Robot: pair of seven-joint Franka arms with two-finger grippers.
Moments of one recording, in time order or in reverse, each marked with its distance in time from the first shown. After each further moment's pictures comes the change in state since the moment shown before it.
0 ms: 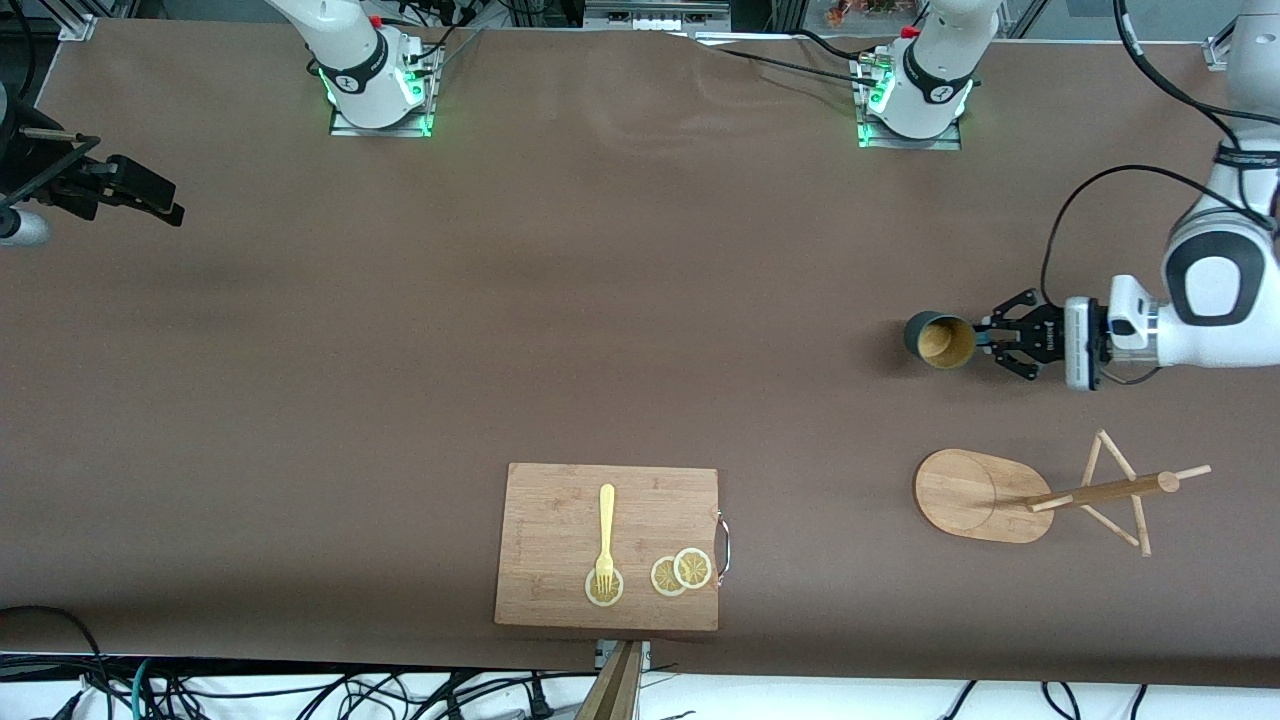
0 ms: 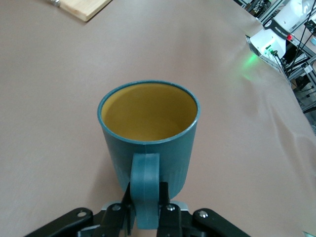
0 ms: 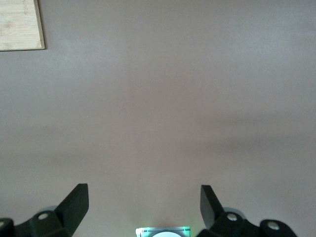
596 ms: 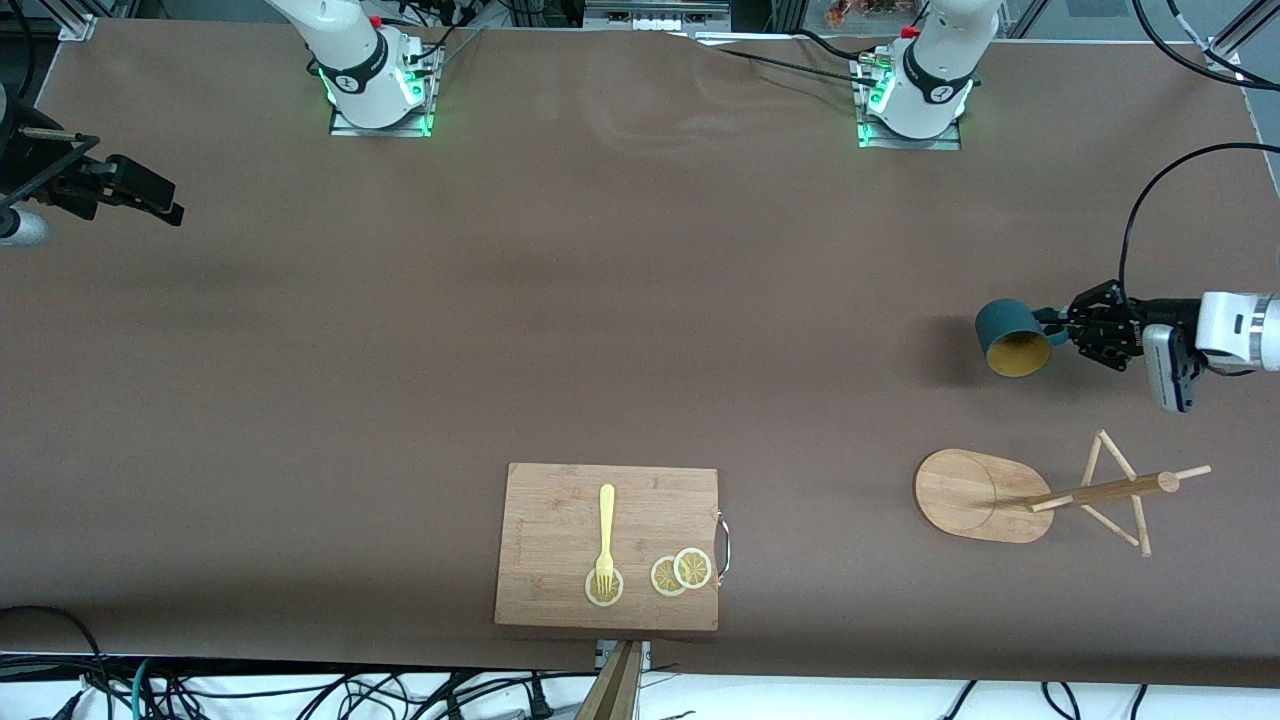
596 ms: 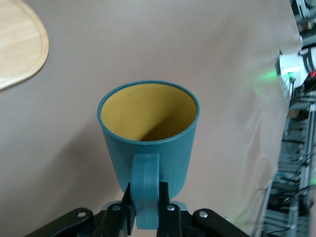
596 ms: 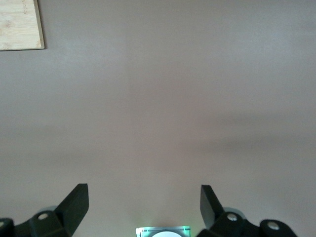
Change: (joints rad) left arm 0.013 -0.009 -0.004 0.255 0.197 -0.275 -0.632; right arm 0.000 0.000 0.000 0.001 0.000 -0.003 0.000
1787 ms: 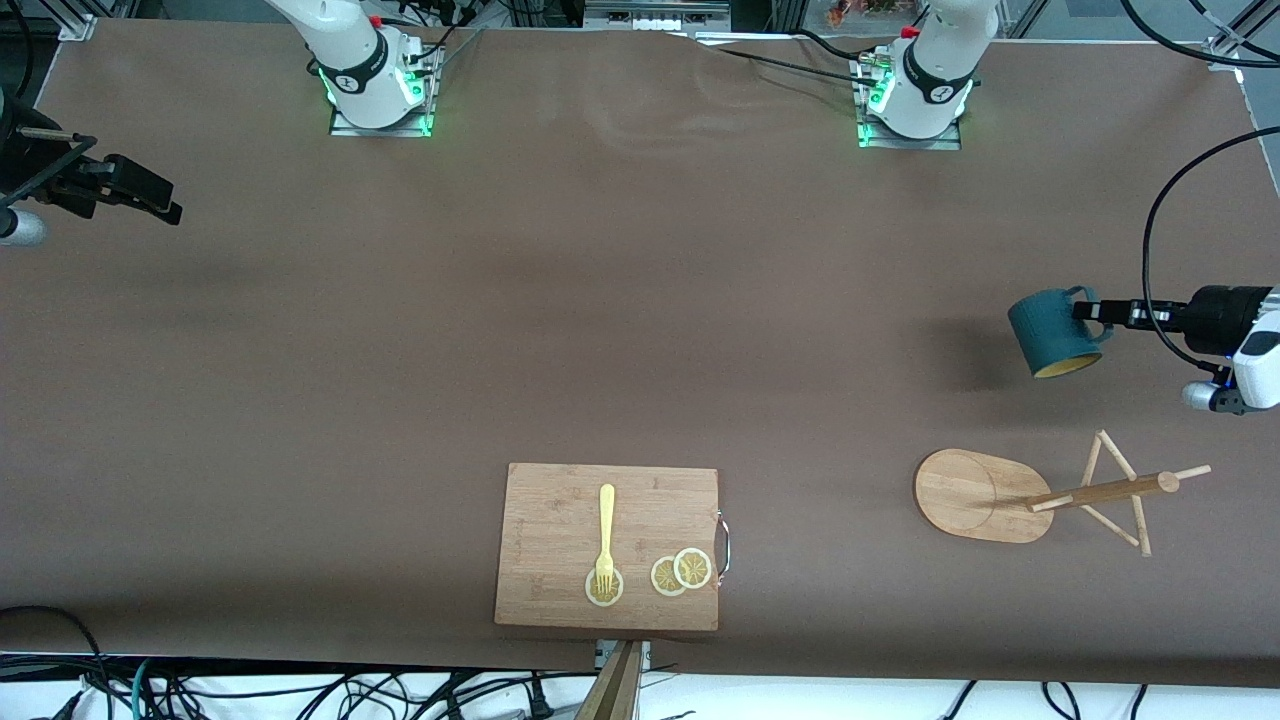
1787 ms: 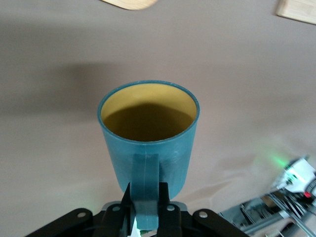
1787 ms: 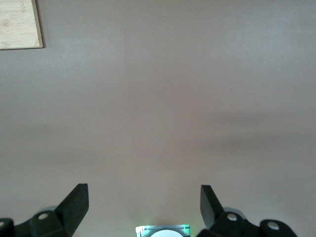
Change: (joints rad) left arm -0.136 0.030 -0.011 0.316 0.160 -0.234 -0.993; right arm -0.001 0.000 -0.004 0.000 0.000 -0.006 0.000
